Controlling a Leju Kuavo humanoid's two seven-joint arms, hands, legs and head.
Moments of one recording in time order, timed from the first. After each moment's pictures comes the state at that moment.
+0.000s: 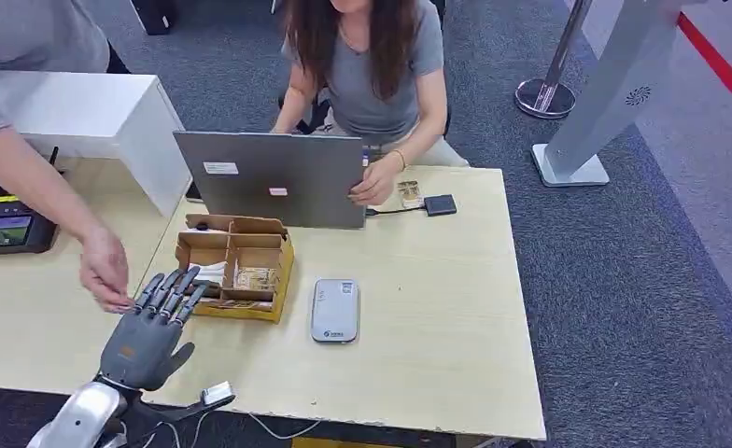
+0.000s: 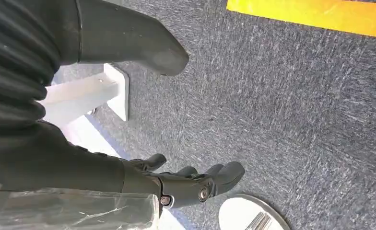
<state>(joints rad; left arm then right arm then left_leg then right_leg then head) 0.10 0.30 -0.15 -1.60 -1.39 0.22 -0.22 -0.18 0.04 -1.00 -0.31 1.57 -0.20 0.16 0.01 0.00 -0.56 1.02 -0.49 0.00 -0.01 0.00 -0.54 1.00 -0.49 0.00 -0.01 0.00</state>
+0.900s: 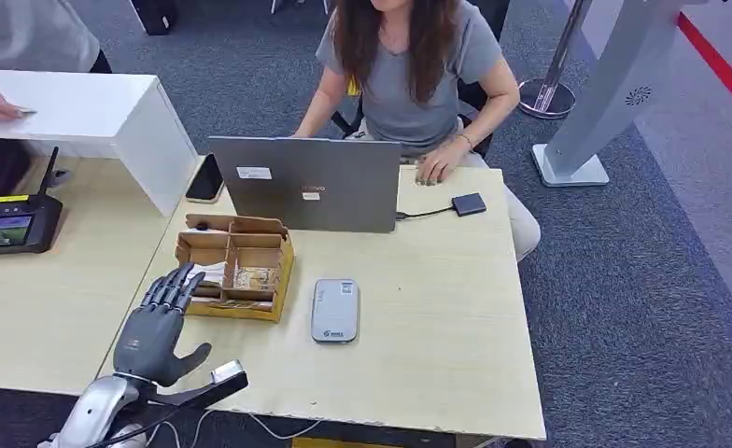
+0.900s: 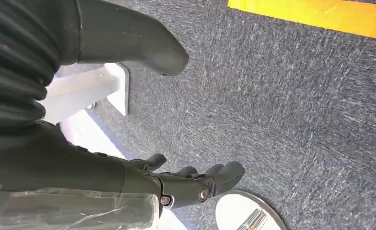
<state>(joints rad) 0.09 0.14 -0.06 -1.60 -1.22 0.06 -0.24 -0.19 0.04 -0.97 -0.31 1.57 -0.19 0.18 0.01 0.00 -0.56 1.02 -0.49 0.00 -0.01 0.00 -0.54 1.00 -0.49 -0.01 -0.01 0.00</state>
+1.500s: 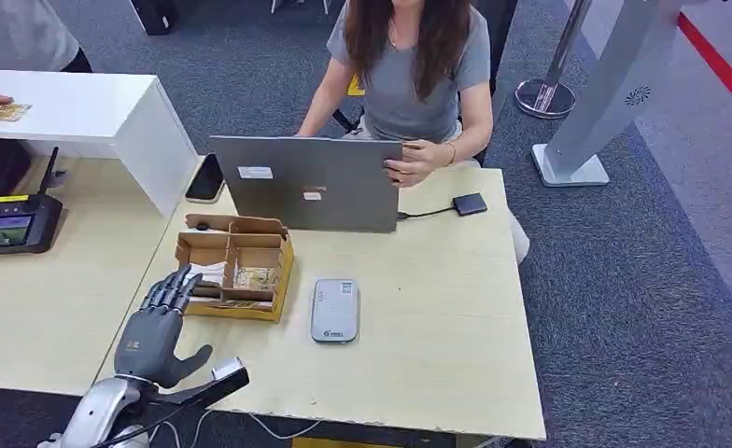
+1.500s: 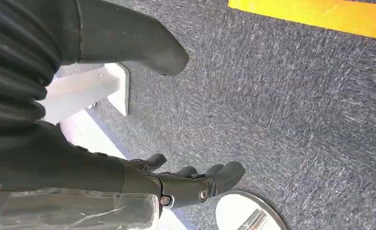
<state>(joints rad) 0.10 0.11 -0.04 -1.60 -1.22 0.02 -0.20 -0.19 0.04 -0.97 -0.31 1.57 -0.19 0.18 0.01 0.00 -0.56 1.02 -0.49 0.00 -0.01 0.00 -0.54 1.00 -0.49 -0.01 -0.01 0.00</state>
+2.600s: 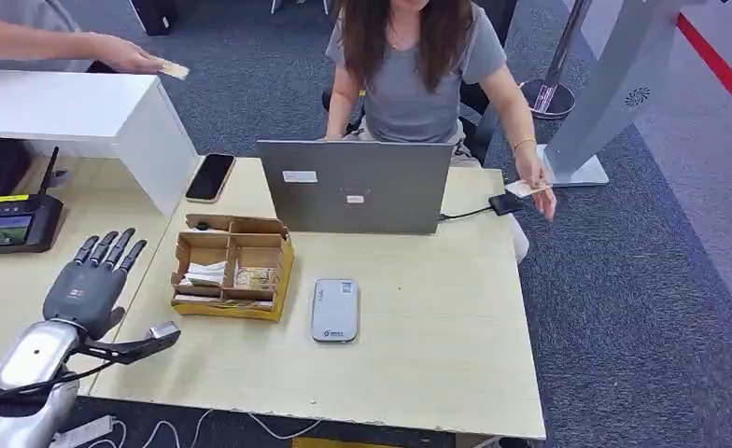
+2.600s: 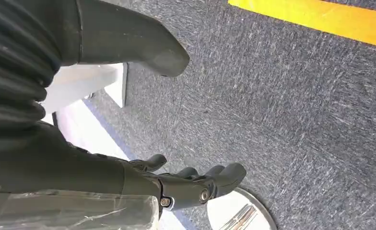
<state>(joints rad) -0.13 0.44 -0.09 -1.47 -1.49 -0.07 -0.10 -0.21 0.04 -0.92 -0.31 1.57 -0.17 0.18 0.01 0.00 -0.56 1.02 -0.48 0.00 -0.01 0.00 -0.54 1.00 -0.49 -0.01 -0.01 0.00</state>
